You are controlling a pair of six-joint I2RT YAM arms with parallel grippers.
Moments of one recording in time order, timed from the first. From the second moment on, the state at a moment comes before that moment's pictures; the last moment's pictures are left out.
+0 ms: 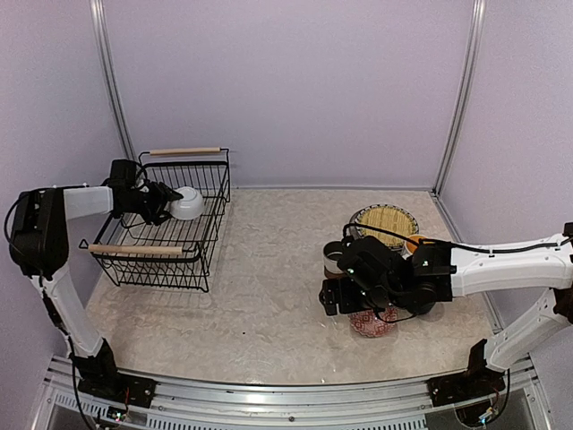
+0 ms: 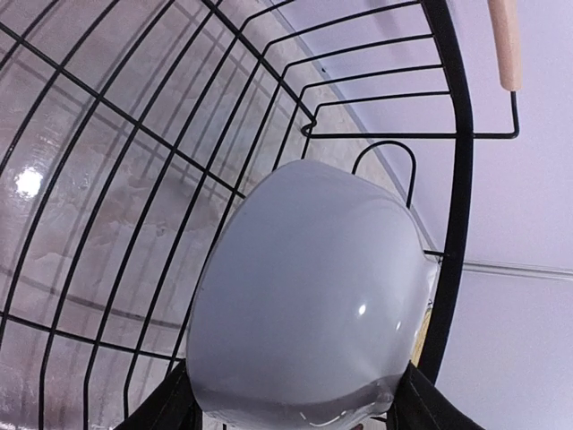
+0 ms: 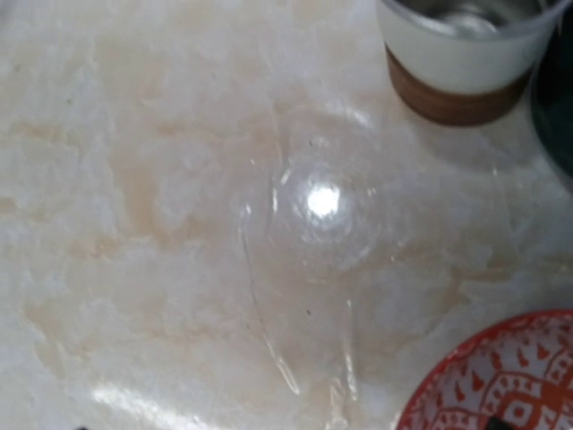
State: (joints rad) left arm 0.02 1.83 1.25 -0.13 0.53 -0.88; right arm 1.16 1.39 0.94 -0.50 0.36 0.84
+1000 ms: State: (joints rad) left arm -0.26 1.33 1.32 -0.30 0.59 -0.36; right arm 0.94 1.54 1.32 -0.33 0.10 0.54
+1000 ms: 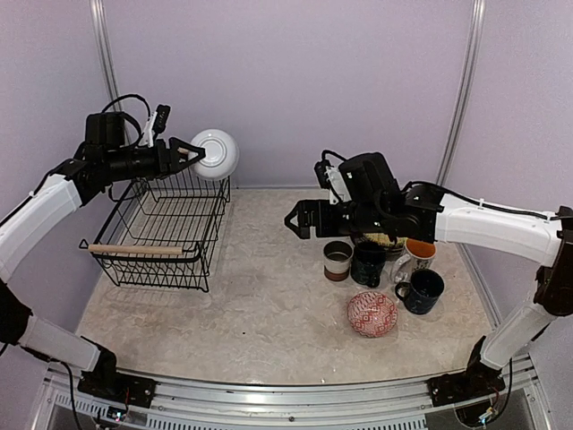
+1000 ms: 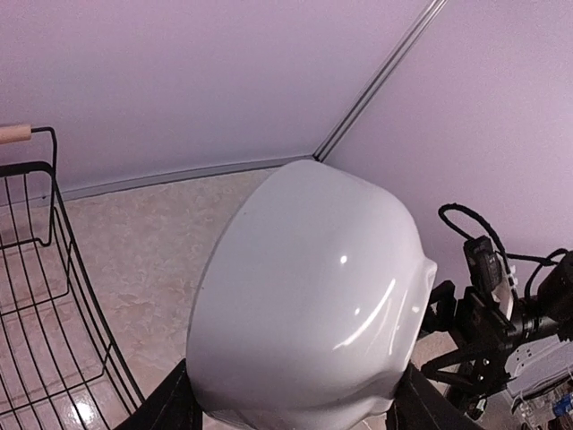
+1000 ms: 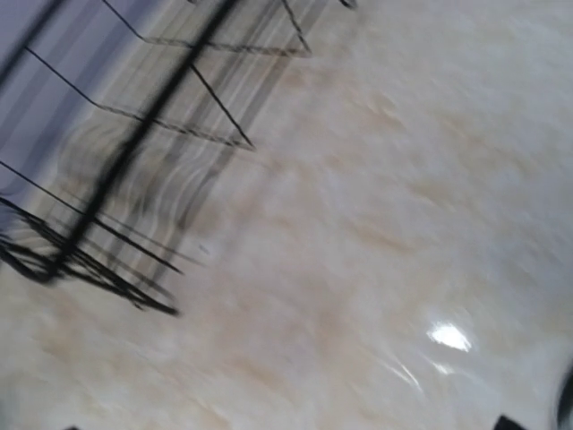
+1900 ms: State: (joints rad) left arm -0.69 1.28 1.15 -0.26 -0.06 0.14; right arm 0.77 1.62 1.26 -0.03 -0.34 0.94
